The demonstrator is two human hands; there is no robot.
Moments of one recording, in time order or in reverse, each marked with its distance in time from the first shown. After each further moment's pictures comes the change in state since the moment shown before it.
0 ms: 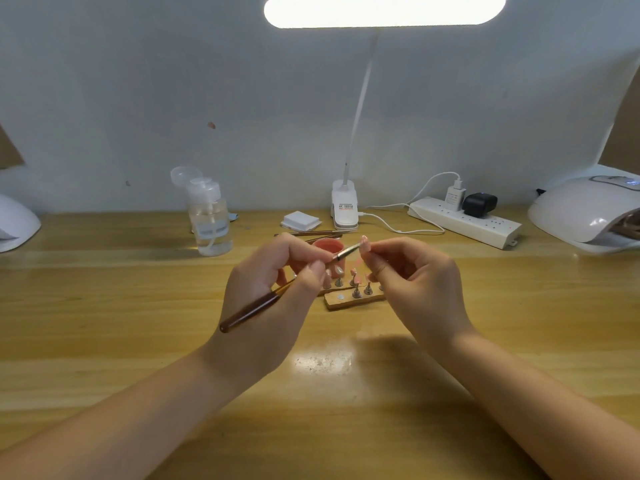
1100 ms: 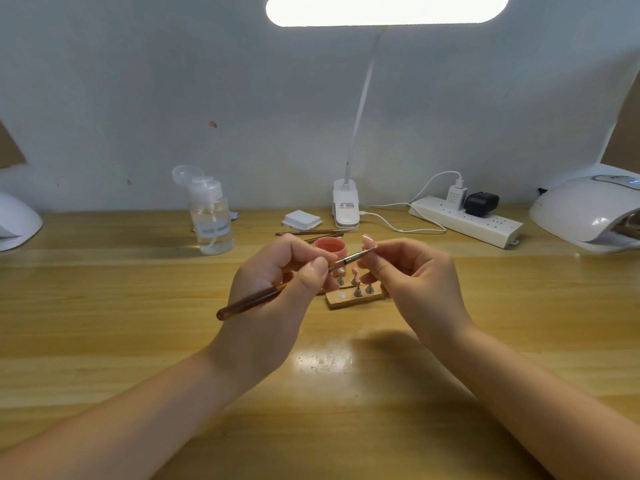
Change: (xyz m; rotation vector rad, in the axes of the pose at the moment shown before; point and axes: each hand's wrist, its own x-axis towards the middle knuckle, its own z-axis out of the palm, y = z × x) left_hand -0.003 -0.005 0.003 -0.230 -0.026 -0.097; right_hand 0.001 -0.009 0.002 0.222 -0.056 0.209
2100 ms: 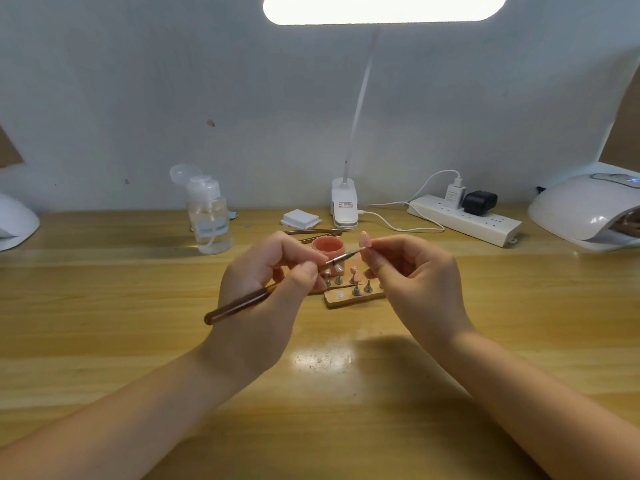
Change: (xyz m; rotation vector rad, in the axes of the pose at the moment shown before) left_hand 0.000 0.001 -0.003 0.090 0.054 0.036; right_hand -0.003 0.002 0.000 -0.167 0.051 -0.189
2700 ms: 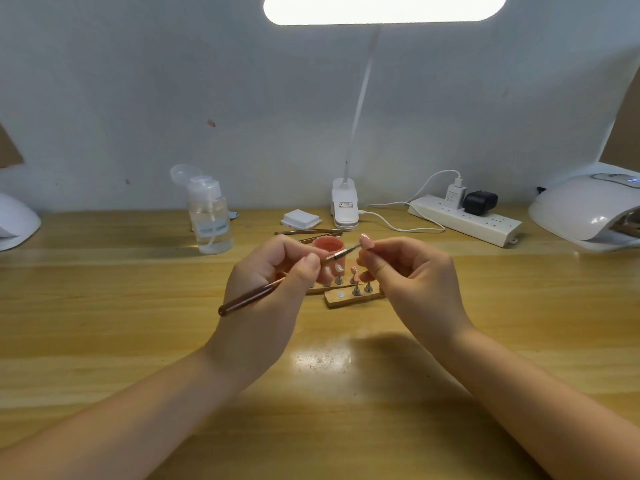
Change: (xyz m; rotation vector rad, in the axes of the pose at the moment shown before) left_hand 0.002 -0.003 0.005 -0.080 0.002 -0.073; right_hand 0.001 0.000 0.000 0.085 -0.037 0.084
